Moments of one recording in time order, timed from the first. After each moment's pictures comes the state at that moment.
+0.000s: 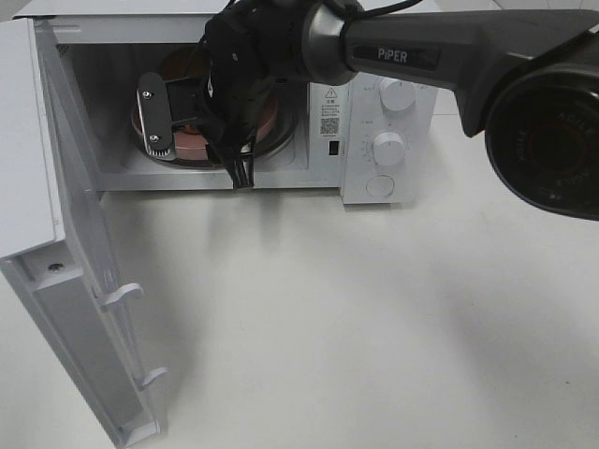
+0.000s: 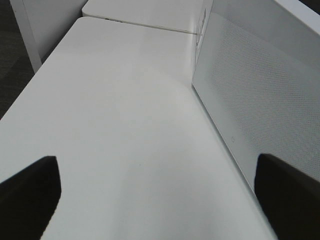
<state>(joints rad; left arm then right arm) 0.11 0.00 -0.50 -0.02 1.04 -0.09 0.73 2.42 -2.07 -0.19 0.63 -1.04</state>
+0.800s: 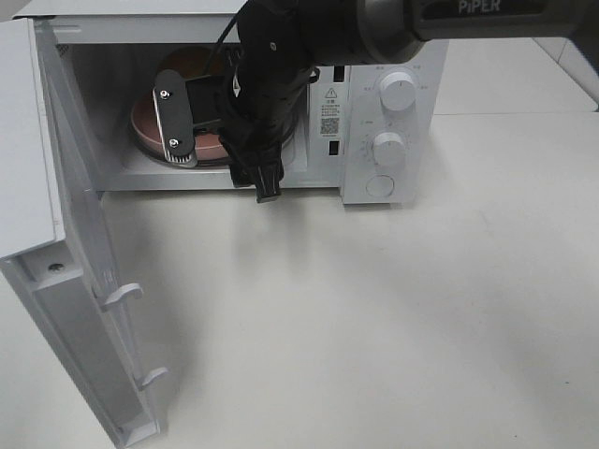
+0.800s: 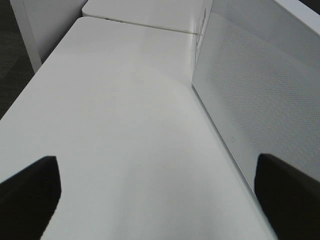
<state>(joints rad) 0.11 0.00 -0.50 -0.02 1.04 -0.09 0.73 2.19 -1.72 -0.18 0.53 -1.04</state>
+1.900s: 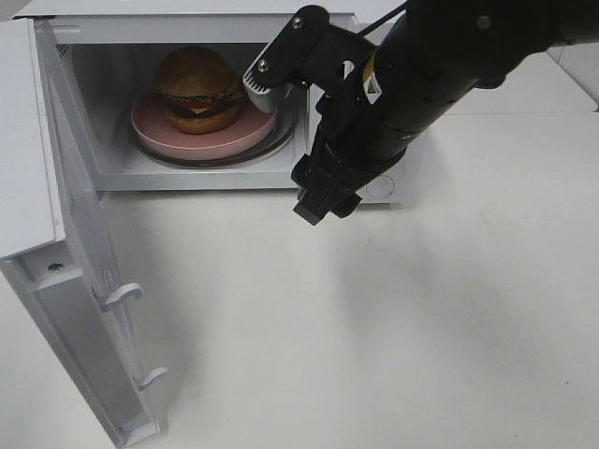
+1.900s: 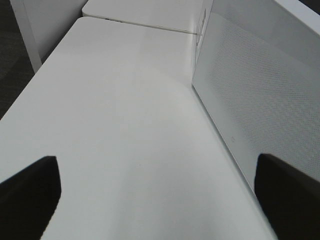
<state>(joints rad) 0.11 0.00 -0.50 -0.02 1.04 -0.09 0.74 1.65 -1.13 -0.25 0.52 -0.06</state>
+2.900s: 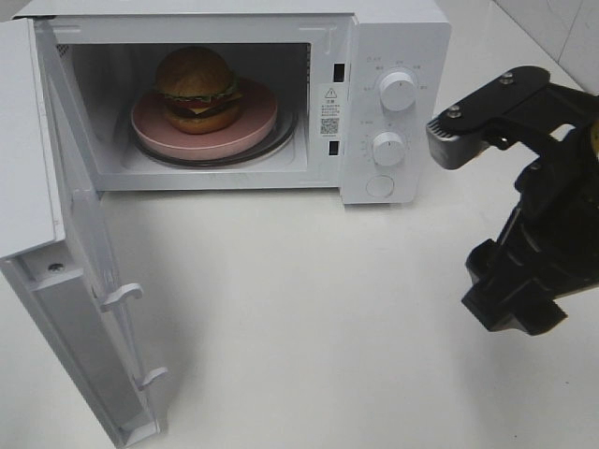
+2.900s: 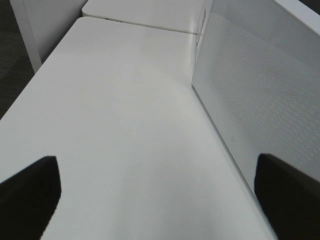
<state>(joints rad) 0.11 0.00 -0.50 -0.02 1.04 -0.09 0.74 1.25 -0.85 -0.17 0.99 0.23</state>
